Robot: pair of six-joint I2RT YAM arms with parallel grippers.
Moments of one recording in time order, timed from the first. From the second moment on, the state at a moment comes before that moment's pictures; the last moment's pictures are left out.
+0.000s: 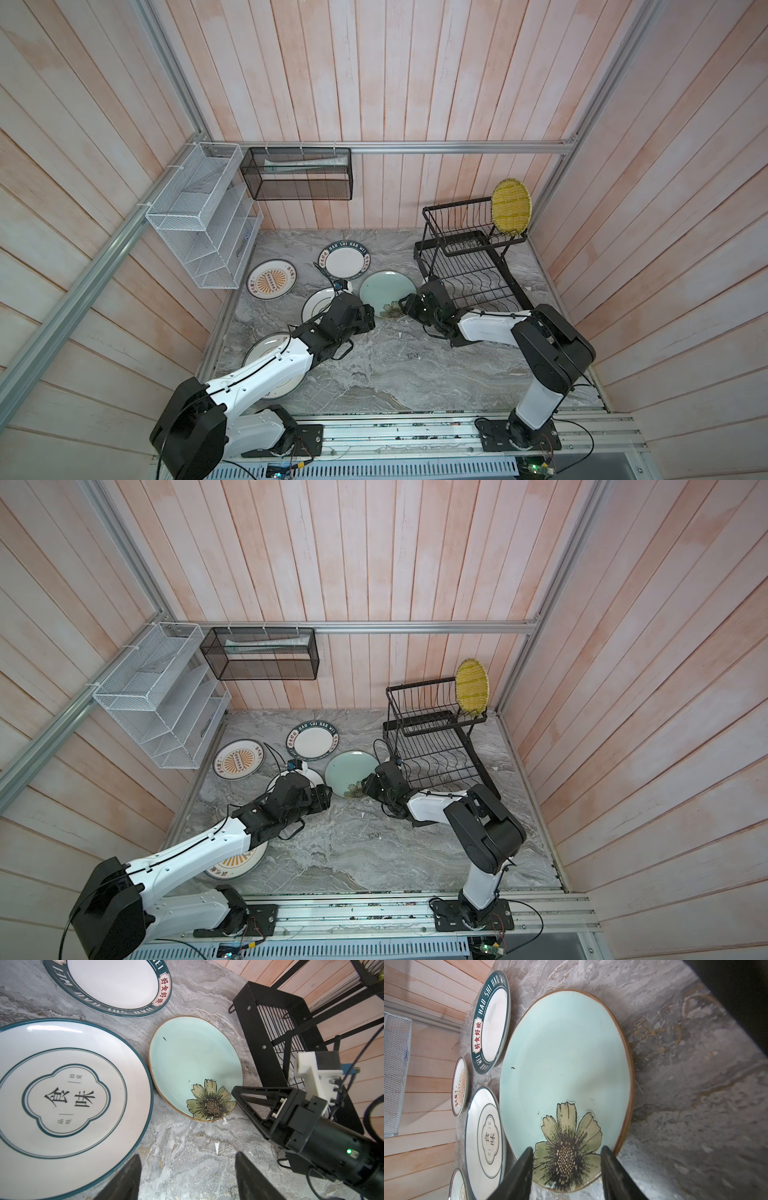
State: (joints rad) left arm -0.70 1.21 0.73 -0.23 -0.19 -0.73; right arm 0.68 1.75 0.83 0.25 -0.02 1.01
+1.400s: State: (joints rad) left arm -0.70 1.20 0.73 -0.23 -0.19 -0.73; right arm 0.63 1.81 0.81 0.33 -0.03 1.02
